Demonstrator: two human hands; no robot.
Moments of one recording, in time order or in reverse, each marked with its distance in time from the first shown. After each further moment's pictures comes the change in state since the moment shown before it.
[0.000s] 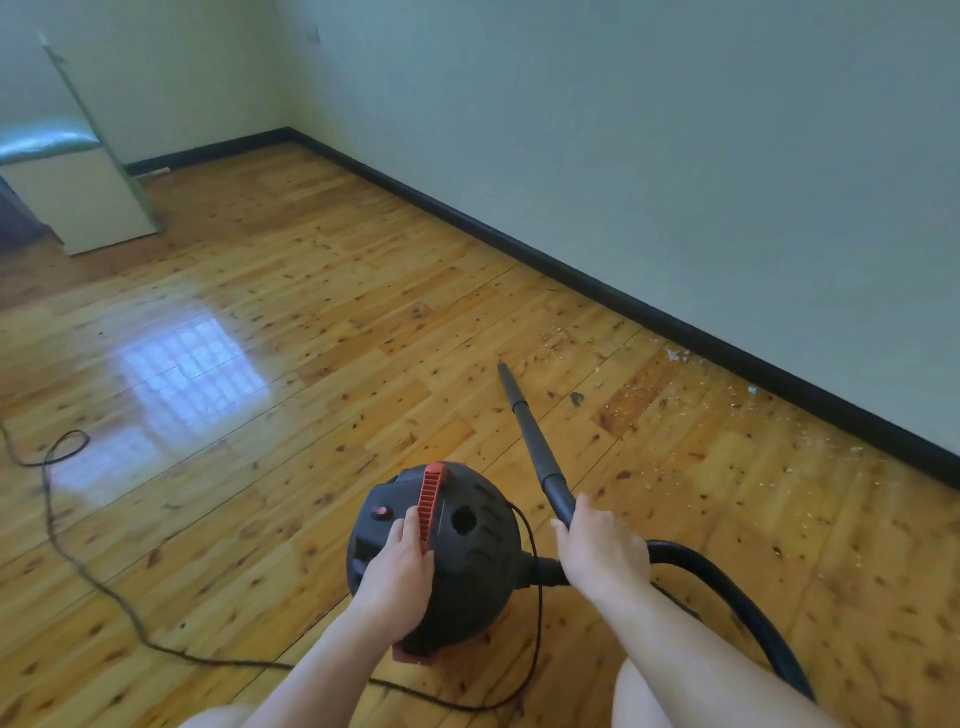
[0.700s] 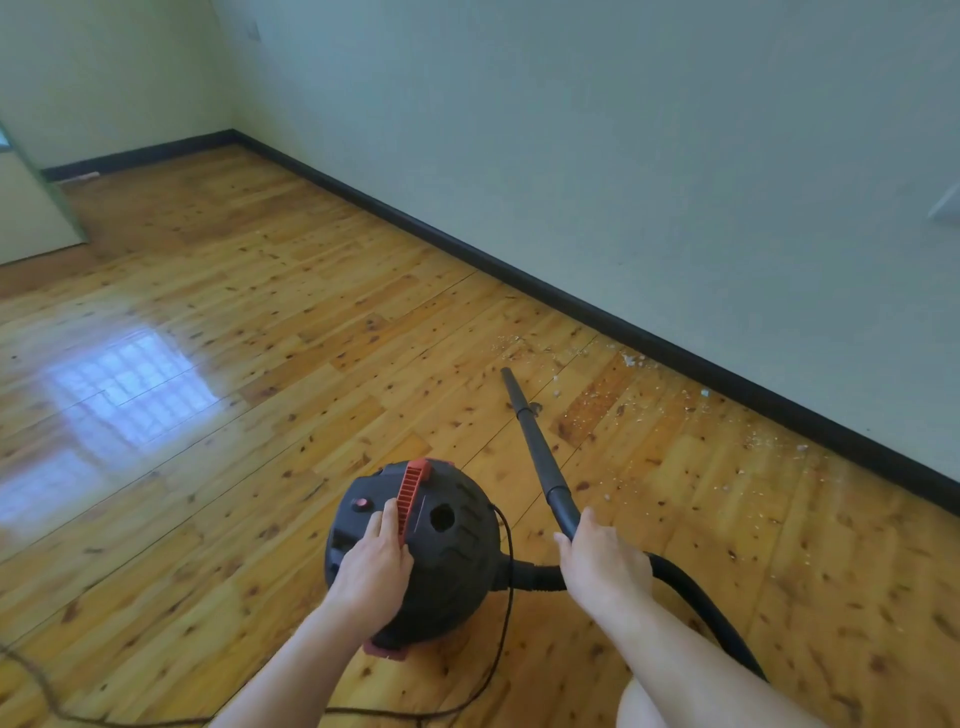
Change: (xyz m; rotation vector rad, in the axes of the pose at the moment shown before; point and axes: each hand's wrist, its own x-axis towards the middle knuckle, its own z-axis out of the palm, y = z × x) left_hand 0.056 0.040 0.011 0.112 -0.016 0.034; right_hand 0.035 0.057 -0.008 -0.008 0.001 0.125
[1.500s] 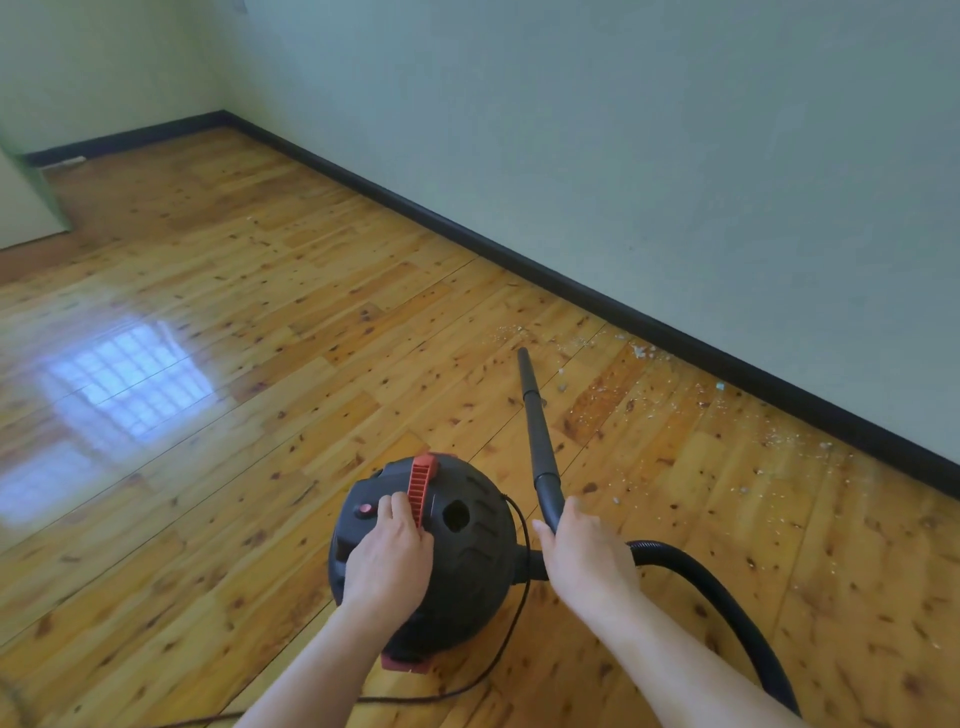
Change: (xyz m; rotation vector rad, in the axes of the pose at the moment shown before) left_hand 0.043 0.030 0.017 0.080 0.104 -0.031; right_hand 0.041 -0.020 0.009 0.085 -0.035 -0.081
